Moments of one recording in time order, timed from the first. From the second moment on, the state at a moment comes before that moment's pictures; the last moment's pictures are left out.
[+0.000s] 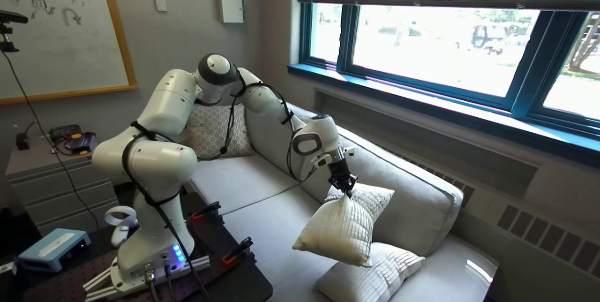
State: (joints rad) arm 0.76 0.94 -1.05 -2.03 0.91 2.68 2.11
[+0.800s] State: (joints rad) arm 0.45 1.06 -0.82 -1.57 0.38 2.34 2.60
